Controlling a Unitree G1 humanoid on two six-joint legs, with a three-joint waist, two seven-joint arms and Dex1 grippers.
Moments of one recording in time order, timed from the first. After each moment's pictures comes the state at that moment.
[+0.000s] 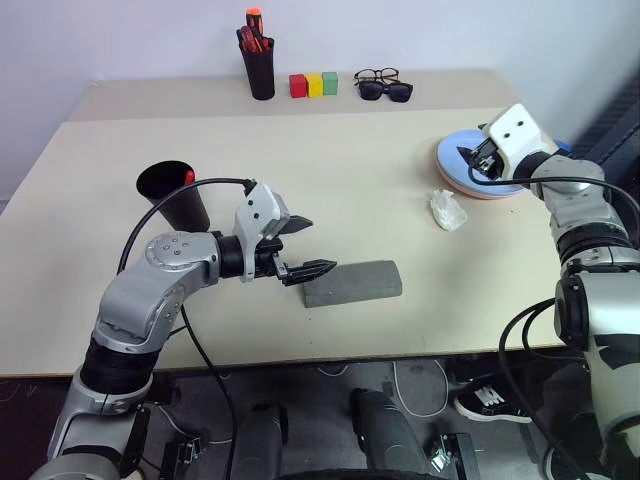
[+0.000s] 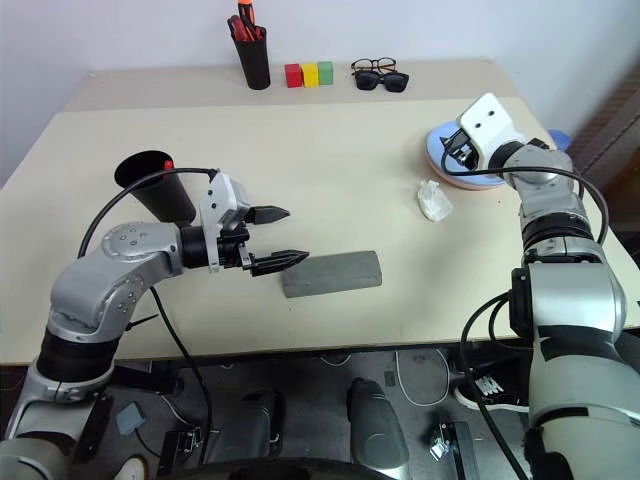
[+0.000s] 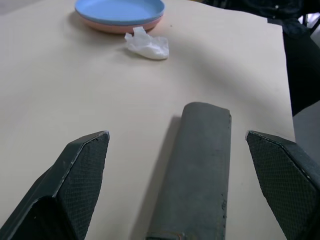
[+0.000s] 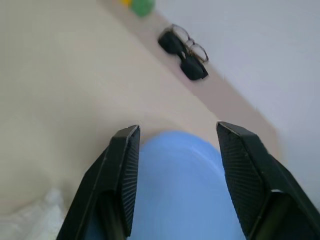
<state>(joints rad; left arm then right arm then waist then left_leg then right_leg) -0.48 0.54 -0.08 -0.41 -0.45 0.82 -0.83 -1.15 -0.69 -0.05 1.29 -0.07 -0.40 0.75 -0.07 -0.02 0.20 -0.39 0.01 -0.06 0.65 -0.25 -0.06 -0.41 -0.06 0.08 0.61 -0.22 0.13</state>
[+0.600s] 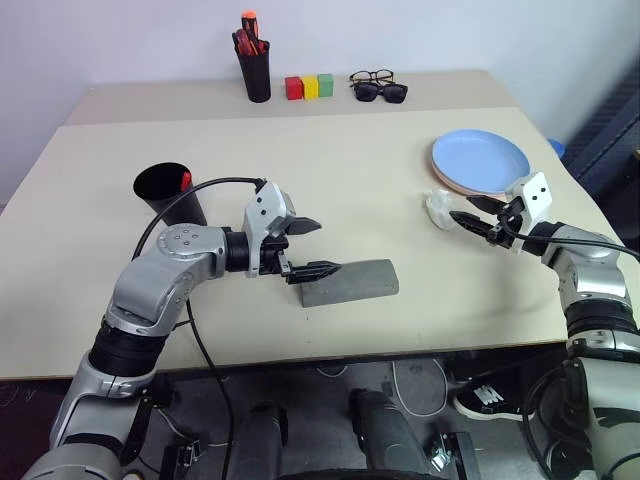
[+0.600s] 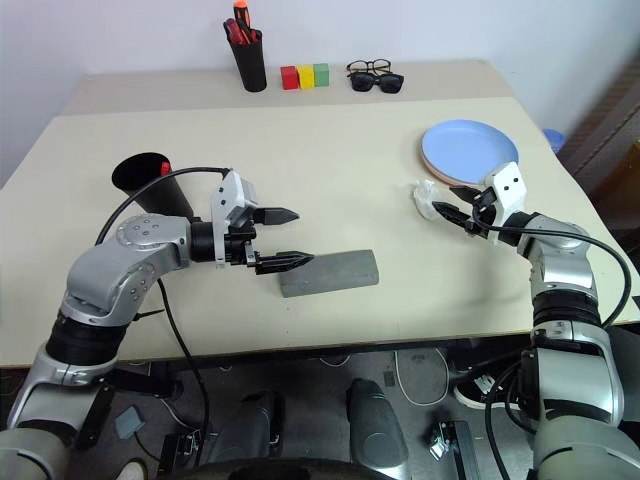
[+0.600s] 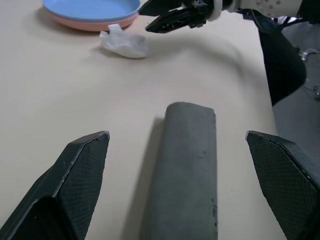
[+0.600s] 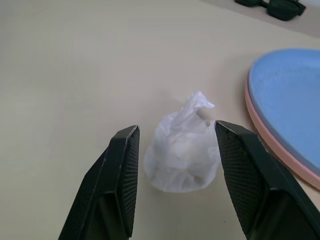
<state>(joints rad) -0.55 0.58 -0.14 -0.27 -0.47 0.74 -0.94 -0.68 -0.67 -0.18 0.83 0.19 -0.08 0.98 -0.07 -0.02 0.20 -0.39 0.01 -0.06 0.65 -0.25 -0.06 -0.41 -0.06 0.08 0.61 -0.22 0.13</state>
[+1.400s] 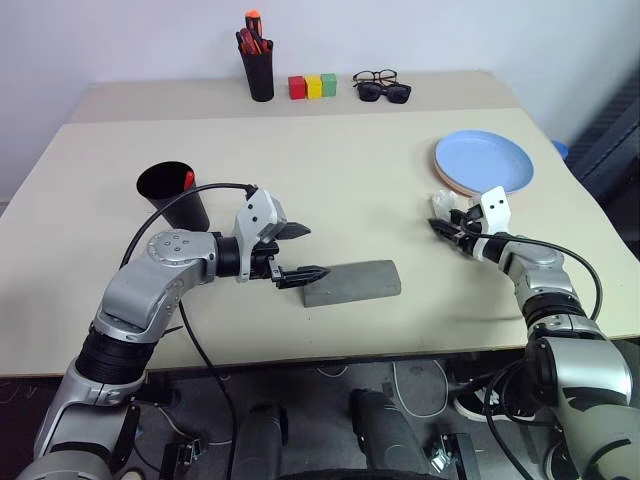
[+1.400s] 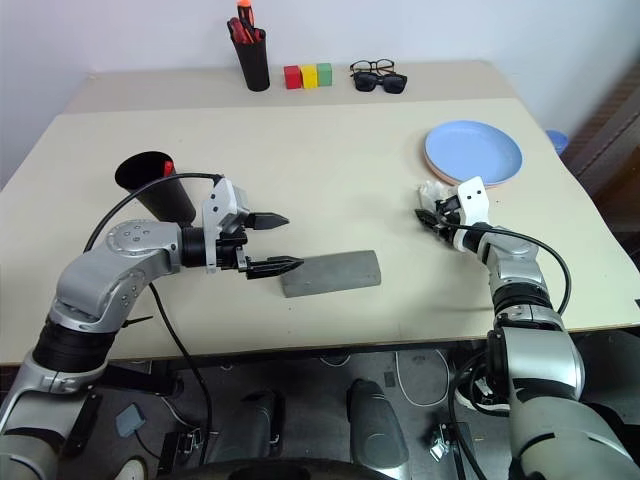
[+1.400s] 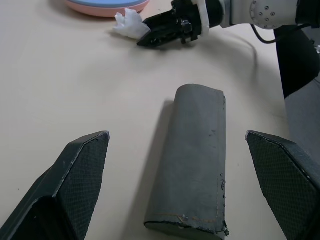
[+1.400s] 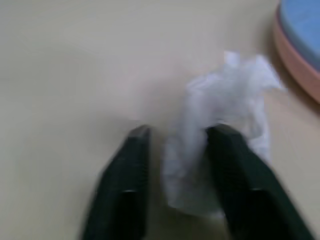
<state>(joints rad) -0.51 0.60 -0.14 -0.29 -0.46 0.73 -0.90 -0.80 -0.55 -0.14 1.14 0.11 -0.18 0.80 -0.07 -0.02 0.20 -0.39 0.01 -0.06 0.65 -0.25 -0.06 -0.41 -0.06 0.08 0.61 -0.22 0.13</state>
